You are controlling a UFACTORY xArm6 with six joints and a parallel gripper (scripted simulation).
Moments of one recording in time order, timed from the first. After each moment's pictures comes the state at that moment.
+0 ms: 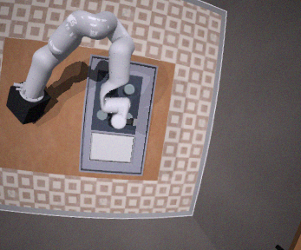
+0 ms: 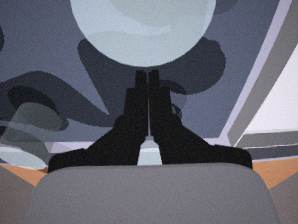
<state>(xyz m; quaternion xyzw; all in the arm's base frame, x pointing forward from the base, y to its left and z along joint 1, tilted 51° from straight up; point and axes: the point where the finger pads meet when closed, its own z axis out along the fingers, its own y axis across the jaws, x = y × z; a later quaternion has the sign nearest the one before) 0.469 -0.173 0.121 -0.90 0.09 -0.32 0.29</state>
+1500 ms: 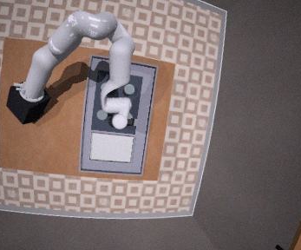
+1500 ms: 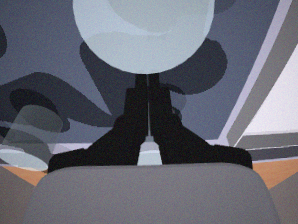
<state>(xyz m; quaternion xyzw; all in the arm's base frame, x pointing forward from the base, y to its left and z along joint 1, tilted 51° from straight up) 0.473 -0.175 0.124 -0.90 0.09 -0.32 0.29</state>
